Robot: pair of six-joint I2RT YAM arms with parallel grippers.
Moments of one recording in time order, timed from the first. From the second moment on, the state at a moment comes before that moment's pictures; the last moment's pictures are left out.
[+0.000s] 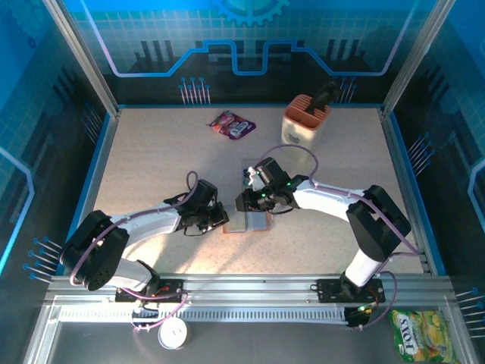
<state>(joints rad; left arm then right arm) -0.58 1.42 0.60 -0.22 0.25 -1.03 0.72 1.68 1.01 -0.26 -0.48 0.62</state>
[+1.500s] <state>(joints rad) -0.58 1.45 0.57 -0.17 0.25 -1.02 0.74 1.82 1.06 -0.38 -0.41 0.62</state>
